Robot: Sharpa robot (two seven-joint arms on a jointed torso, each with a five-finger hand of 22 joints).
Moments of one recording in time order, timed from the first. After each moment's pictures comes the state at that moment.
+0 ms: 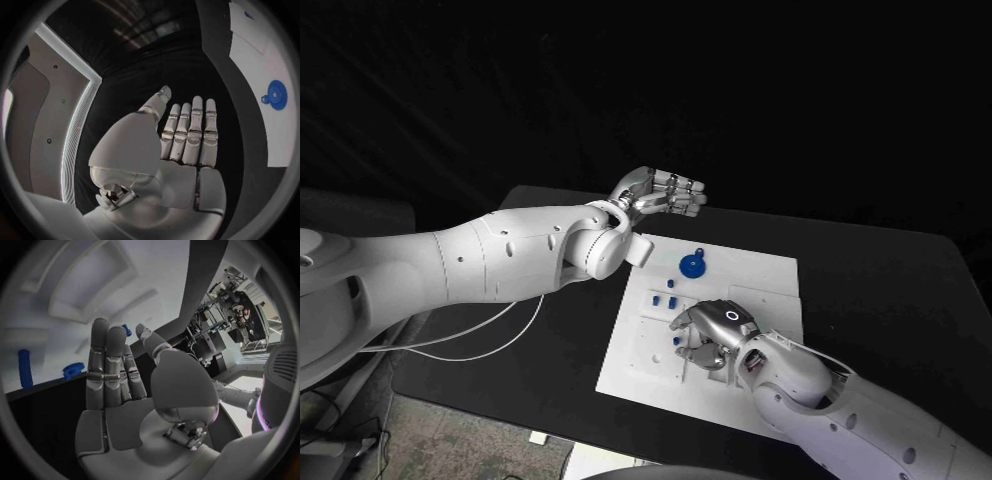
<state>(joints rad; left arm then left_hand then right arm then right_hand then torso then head) 1.28 -0.70 -0.12 1.32 -0.15 -0.32 0.41 1.37 -0.01 0.13 -0.16 0.16 1.04 0.14 0.07 0.06 1.04 0.15 0.06 0.06 1.15 0.12 0.06 0.08 0.02 0.98 0.11 0.09 0.14 0.76 -0.47 0.17 1.38 -1.97 -0.28 -0.11 1.25 -0.14 0.34 -0.22 0.18 1.04 0.12 0.07 0.06 1.07 0.10 0.06 0.06 1.45 -0.02 0.74 0.50 0.14 1.44 -0.04 0.37 0.82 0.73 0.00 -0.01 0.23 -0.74</state>
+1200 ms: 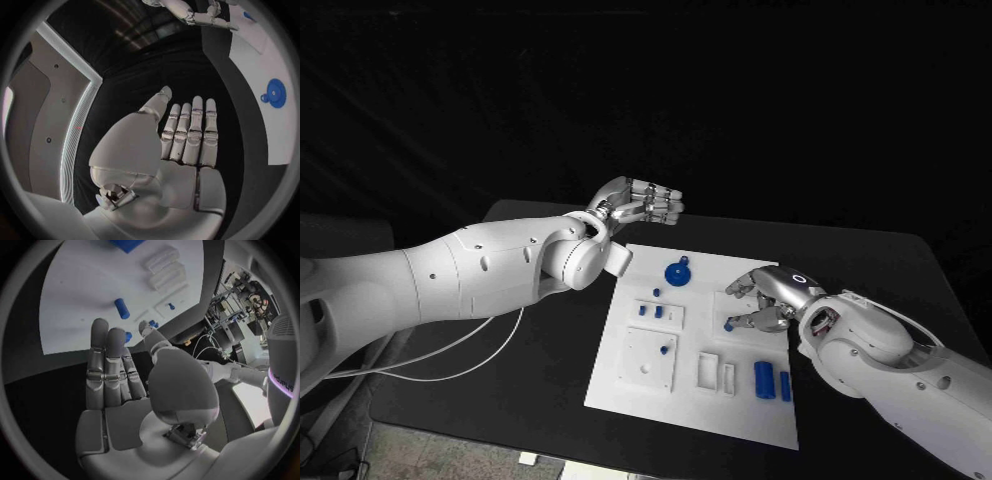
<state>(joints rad) 1.28 -0.72 -0.12 1.32 -0.15 -0.29 0.41 1.37 -0.01 0.13 -0.16 0.16 1.04 0.14 0.07 0.06 1.04 0.15 0.06 0.06 1.15 0.12 0.06 0.08 0.02 0.98 0.11 0.09 0.14 0.82 -0.69 0.32 1.45 -1.83 -0.16 -0.14 1.32 -0.17 0.21 -0.14 0.14 0.97 0.10 0.07 0.06 1.06 0.10 0.06 0.06 1.43 -0.01 0.78 0.51 0.14 1.44 -0.04 0.34 0.87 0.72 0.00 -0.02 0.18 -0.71</state>
